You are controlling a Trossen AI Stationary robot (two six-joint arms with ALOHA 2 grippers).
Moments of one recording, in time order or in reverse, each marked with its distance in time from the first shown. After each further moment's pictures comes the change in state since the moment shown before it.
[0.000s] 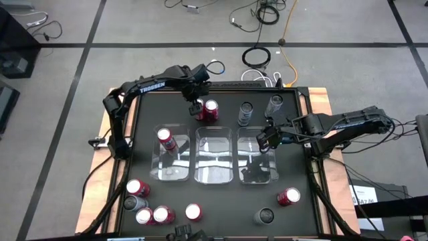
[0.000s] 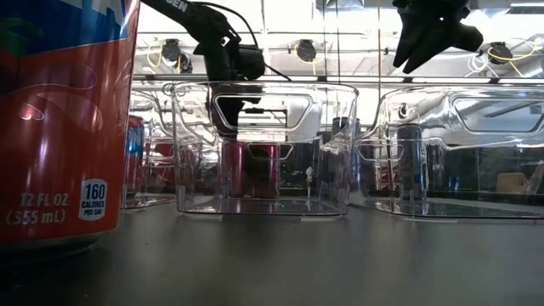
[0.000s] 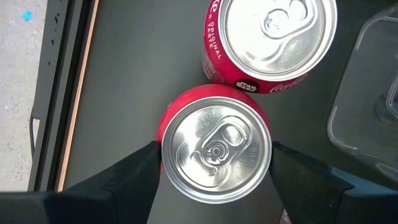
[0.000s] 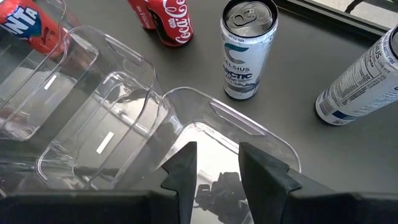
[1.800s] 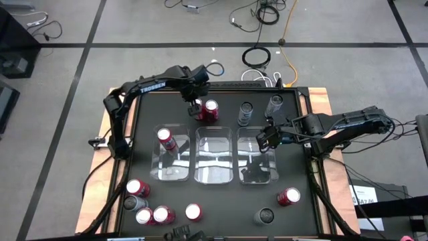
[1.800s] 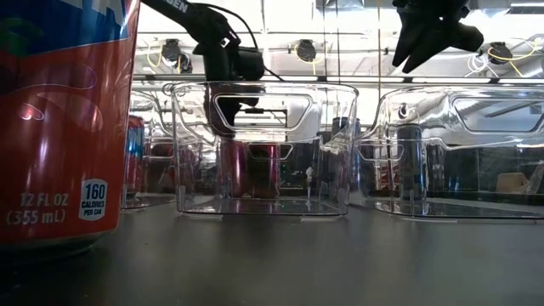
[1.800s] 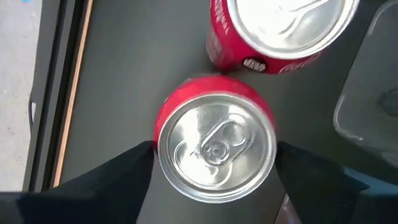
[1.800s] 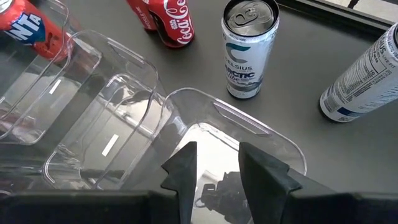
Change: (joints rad) left arm 0.000 0.003 -0.002 -0.044 -0.022 -0.023; right arm 0.000 0.000 0.000 0.009 -0.005 0.029
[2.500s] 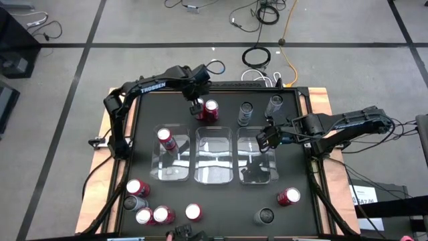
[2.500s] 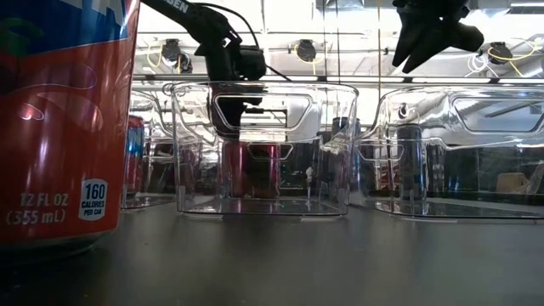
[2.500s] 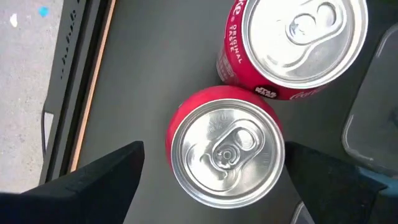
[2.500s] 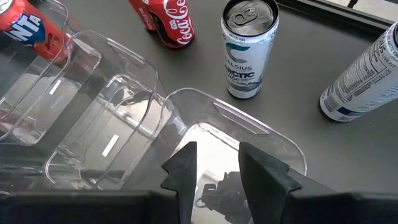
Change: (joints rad) left arm -0.004 0.000 0.001 0.063 -0.019 -0.011; right arm 0.000 0.000 0.000 0.000 0.000 0.004
